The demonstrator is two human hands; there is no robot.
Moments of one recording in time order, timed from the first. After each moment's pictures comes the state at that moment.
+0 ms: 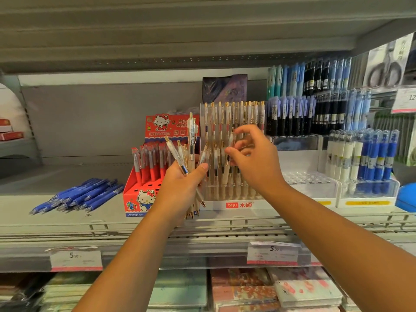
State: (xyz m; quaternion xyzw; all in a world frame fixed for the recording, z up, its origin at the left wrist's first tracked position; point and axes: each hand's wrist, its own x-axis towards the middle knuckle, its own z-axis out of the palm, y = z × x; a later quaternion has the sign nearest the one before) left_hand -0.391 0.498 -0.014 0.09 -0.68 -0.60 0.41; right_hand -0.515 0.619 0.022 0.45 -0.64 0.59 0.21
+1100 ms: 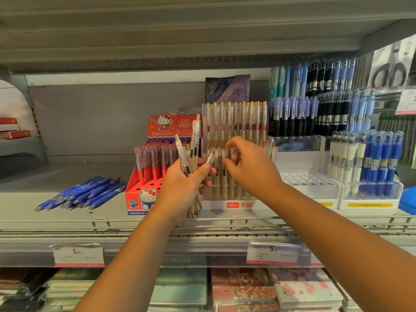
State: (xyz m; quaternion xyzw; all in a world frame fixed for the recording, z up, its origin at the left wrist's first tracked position) left_hand -0.384 0.508 -0.007 0.07 -0.69 -0.60 0.41; right_hand -0.518 0.615 0.017 0.49 -0.74 0.38 0.26
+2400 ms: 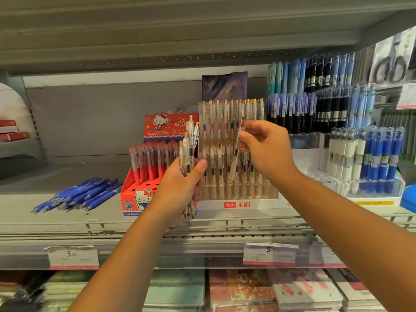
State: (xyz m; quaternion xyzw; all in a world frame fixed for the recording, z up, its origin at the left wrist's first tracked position) left_hand -0.388 0.504 -0.007 0.08 -0.72 -0.58 0.37; right_hand -0.536 0.632 0.039 0.42 -0.61 0.66 0.16
